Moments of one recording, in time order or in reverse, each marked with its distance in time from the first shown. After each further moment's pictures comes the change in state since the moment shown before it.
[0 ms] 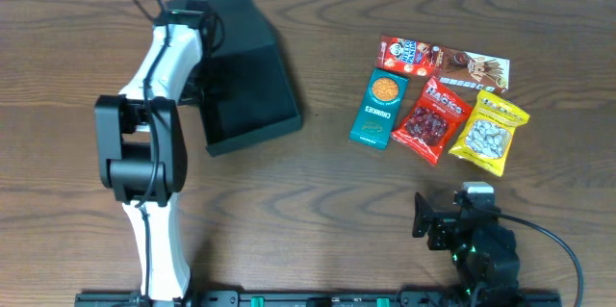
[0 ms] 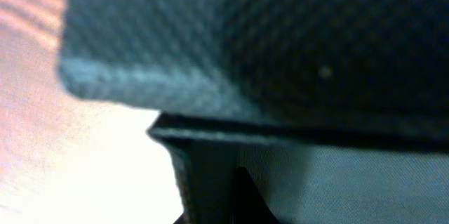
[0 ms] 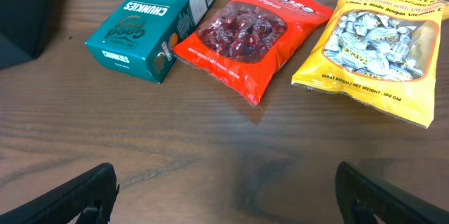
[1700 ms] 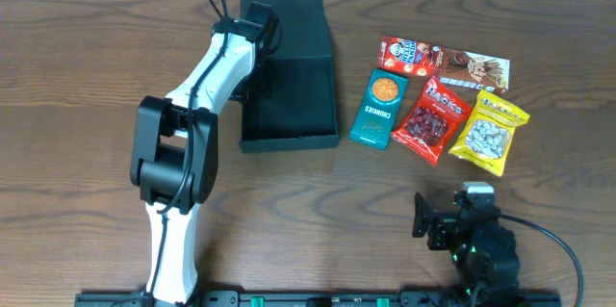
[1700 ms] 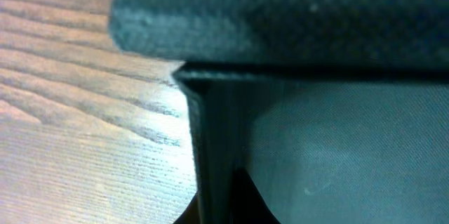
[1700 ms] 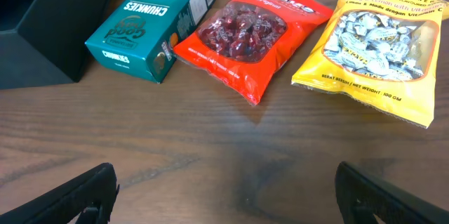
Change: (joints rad) left arm -0.195 0.000 0.000 0.102 0.005 0.033; right arm 0.000 0.000 0.000 0.000 0.000 0.000
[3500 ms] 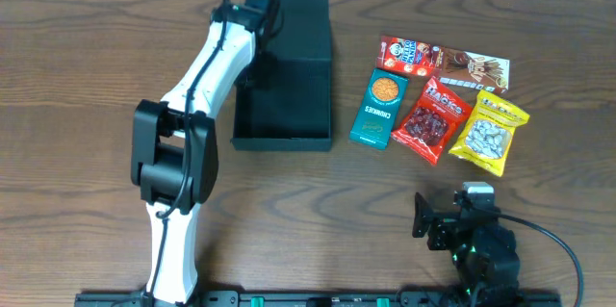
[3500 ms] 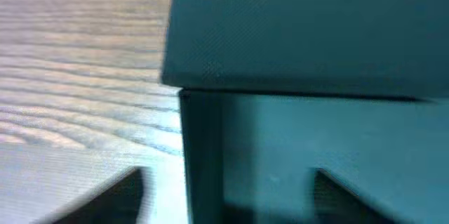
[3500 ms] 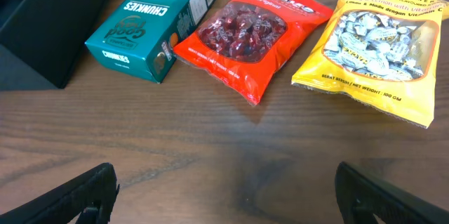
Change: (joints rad) left arm -0.003 -0.010 0.173 -0.086 0.008 0.082; right arm 0.000 0.000 0.000 0.000 0.000 0.000
